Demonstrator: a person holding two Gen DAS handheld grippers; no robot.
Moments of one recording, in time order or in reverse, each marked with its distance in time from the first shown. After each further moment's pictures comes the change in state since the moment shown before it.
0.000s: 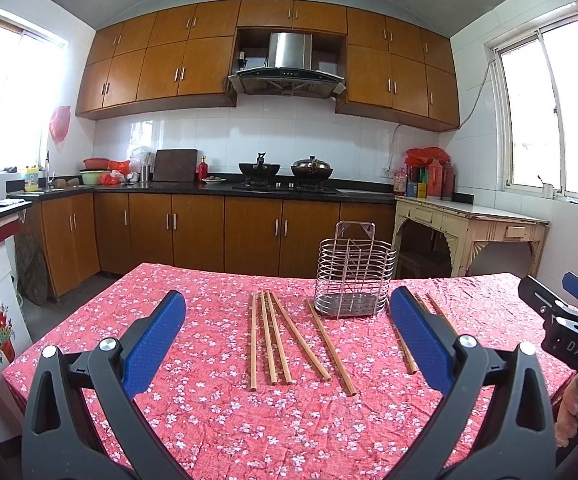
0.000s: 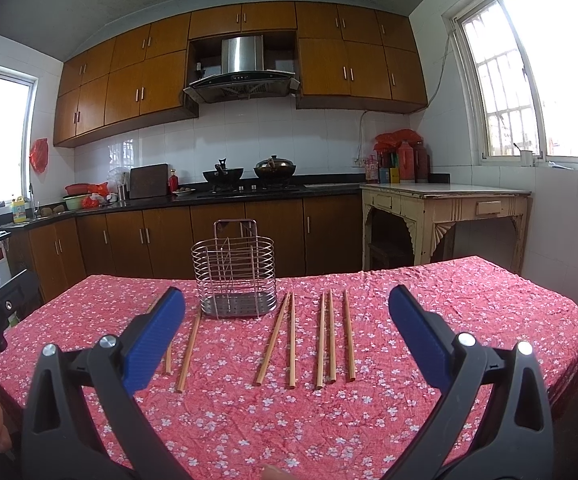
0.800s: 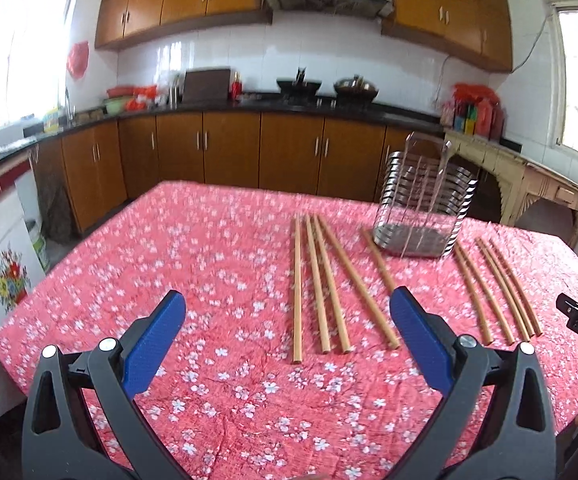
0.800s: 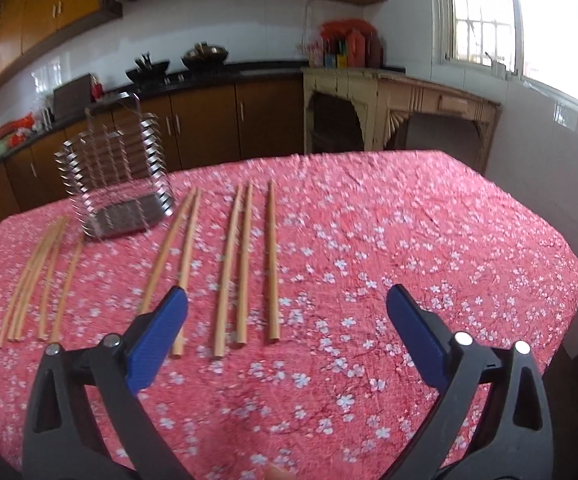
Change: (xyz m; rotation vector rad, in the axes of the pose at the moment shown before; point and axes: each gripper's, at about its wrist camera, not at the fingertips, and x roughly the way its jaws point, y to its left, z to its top) left arm 0.096 0.038 -0.030 -0.061 0.326 0.128; right arm 0.153 -0.065 -0.060 0.057 0.471 -0.228
